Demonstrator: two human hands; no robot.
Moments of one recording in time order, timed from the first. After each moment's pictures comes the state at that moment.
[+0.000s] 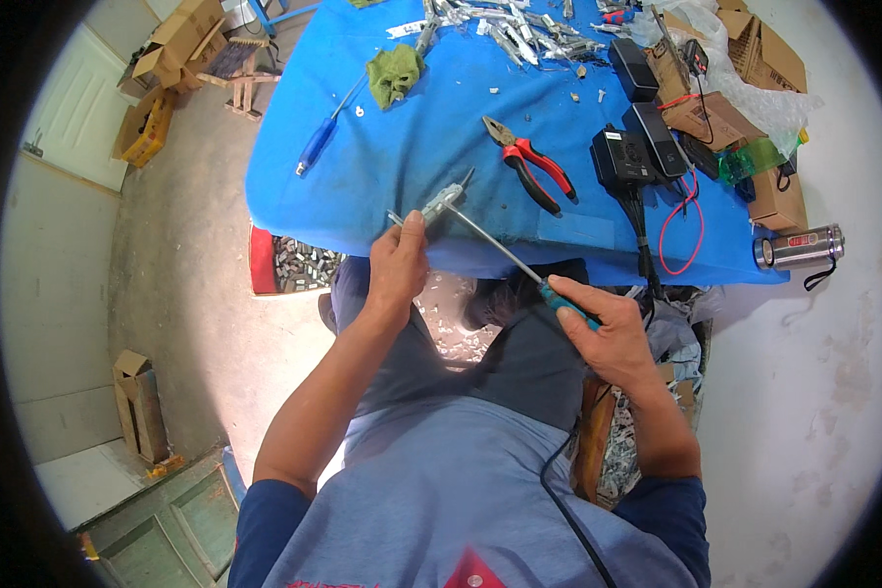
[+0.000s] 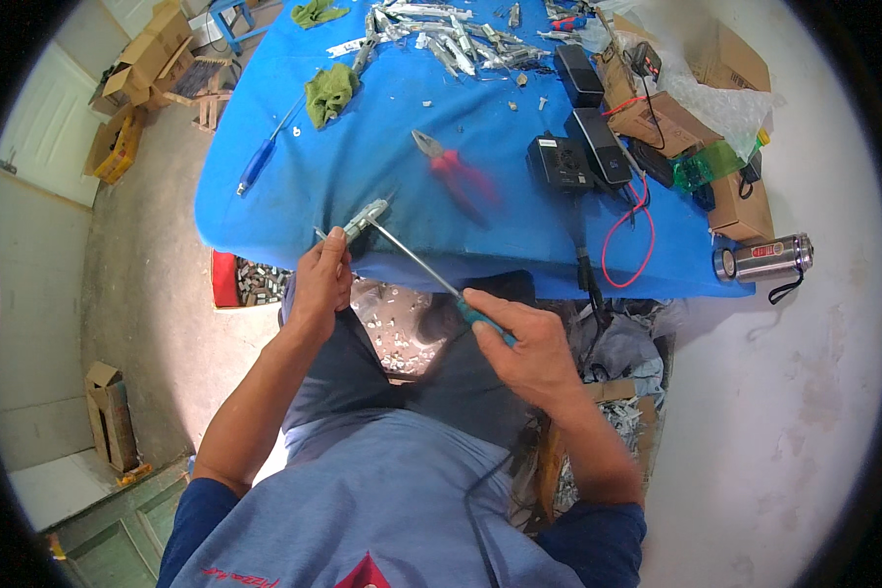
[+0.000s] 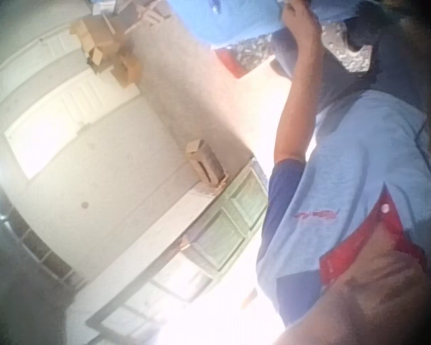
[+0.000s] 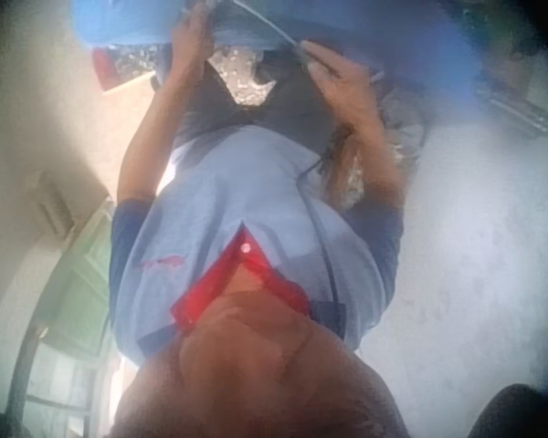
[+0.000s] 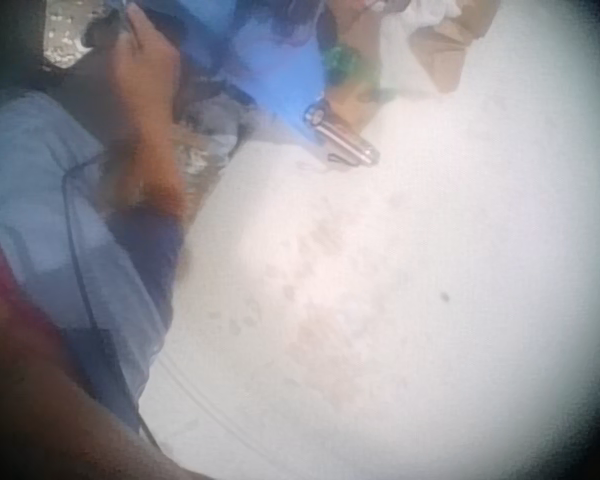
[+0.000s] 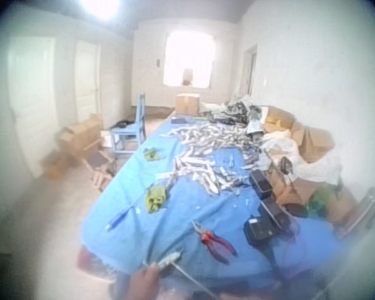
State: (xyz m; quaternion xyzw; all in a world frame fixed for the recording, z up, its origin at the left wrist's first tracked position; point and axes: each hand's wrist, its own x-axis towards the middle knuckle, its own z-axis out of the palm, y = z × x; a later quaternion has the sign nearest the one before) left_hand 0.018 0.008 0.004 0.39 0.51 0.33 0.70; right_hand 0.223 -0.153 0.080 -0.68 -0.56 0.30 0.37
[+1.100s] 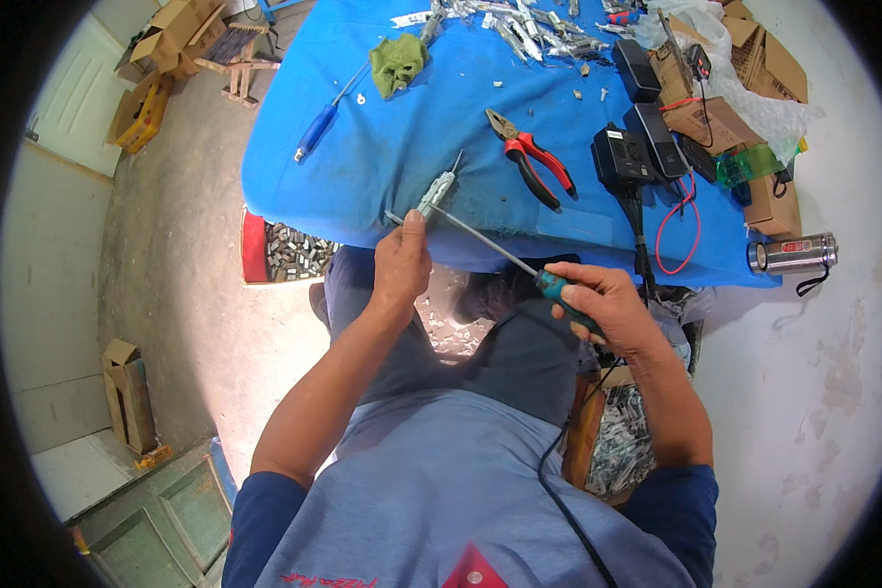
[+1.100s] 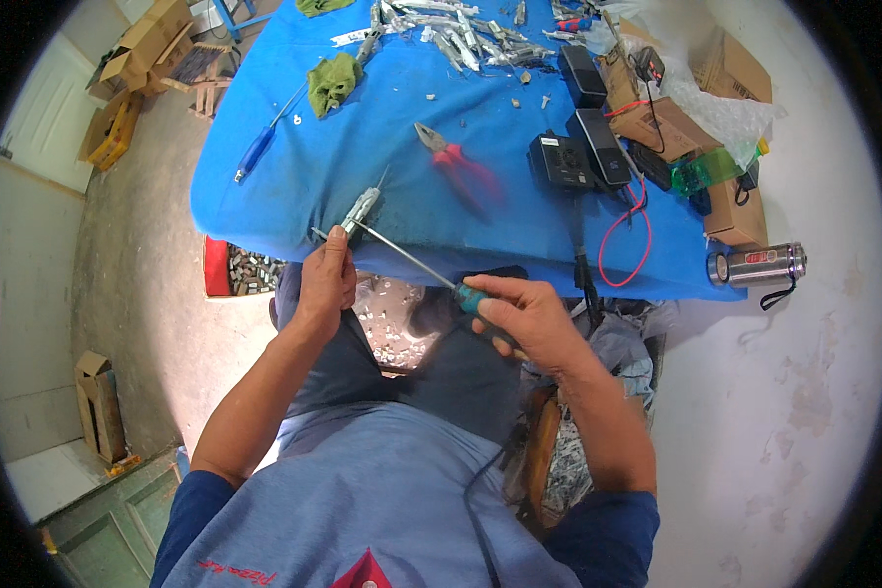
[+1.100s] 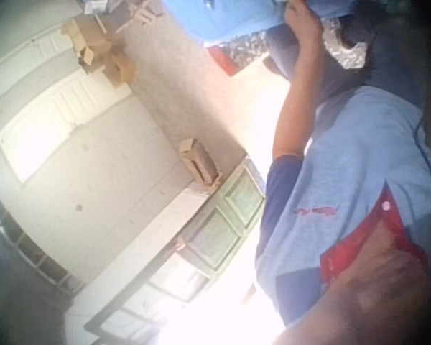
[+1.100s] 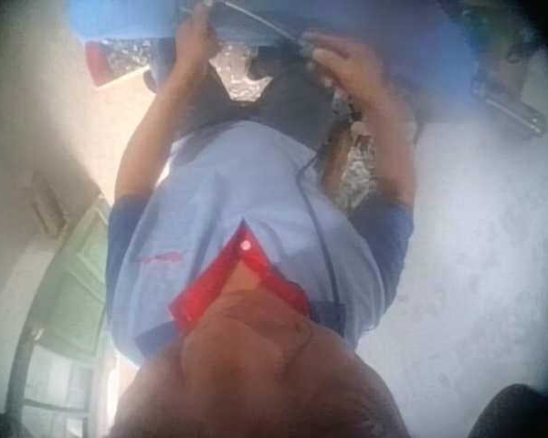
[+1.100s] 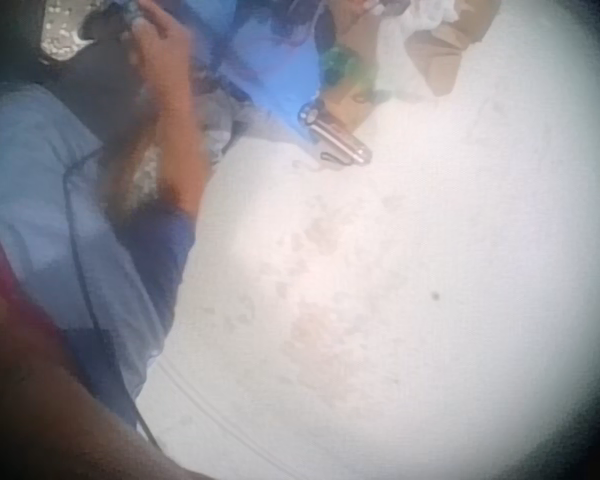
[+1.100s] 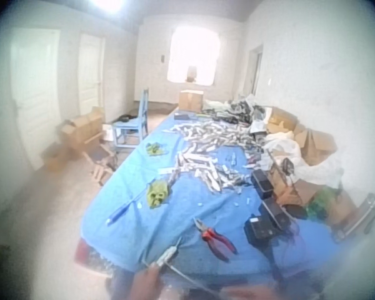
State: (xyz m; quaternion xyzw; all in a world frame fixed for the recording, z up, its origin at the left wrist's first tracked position) left_hand 0.017 0.001 -0.014 0.38 0.50 0.32 0.71; right_hand 0.248 -0.133 0.095 -0.67 -0.33 0.58 0.33
